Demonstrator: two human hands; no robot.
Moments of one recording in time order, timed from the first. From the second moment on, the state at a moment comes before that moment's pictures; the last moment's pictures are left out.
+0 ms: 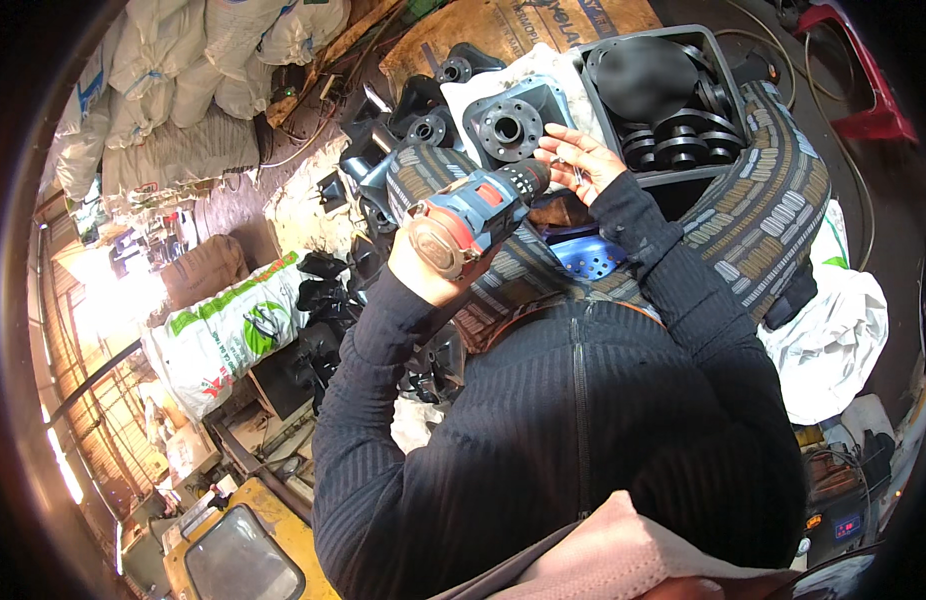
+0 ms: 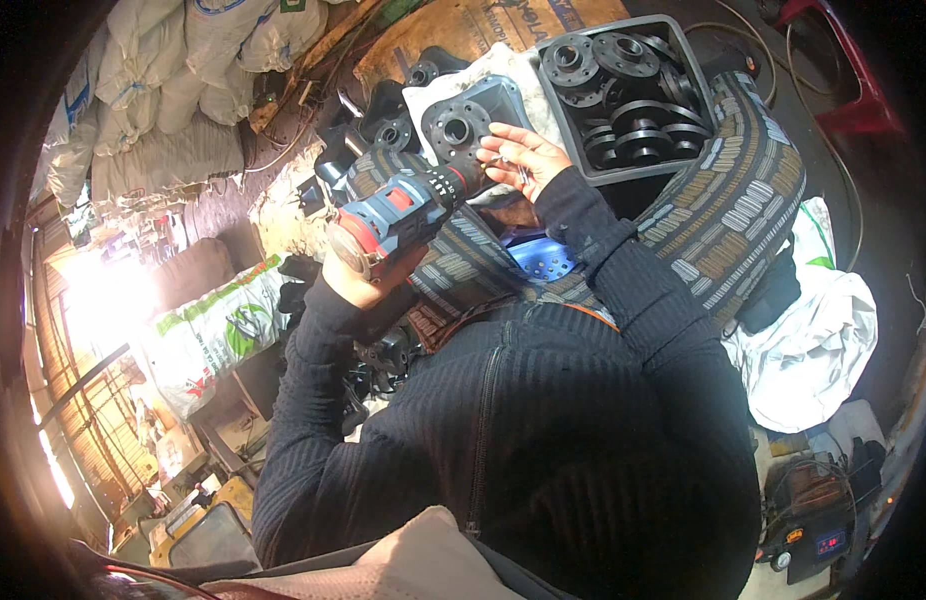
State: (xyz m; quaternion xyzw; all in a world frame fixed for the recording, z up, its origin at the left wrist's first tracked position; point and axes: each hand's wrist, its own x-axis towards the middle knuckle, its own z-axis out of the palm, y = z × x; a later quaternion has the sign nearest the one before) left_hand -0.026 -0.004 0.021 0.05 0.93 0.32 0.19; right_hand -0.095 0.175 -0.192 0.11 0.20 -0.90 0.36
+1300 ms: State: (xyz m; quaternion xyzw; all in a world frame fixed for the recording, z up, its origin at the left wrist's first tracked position) left_hand -0.063 -0.041 -0.011 0.04 0.94 0.23 0.23; right_hand -0.099 0.162 -0.214 0.28 0.33 -0.84 0.32
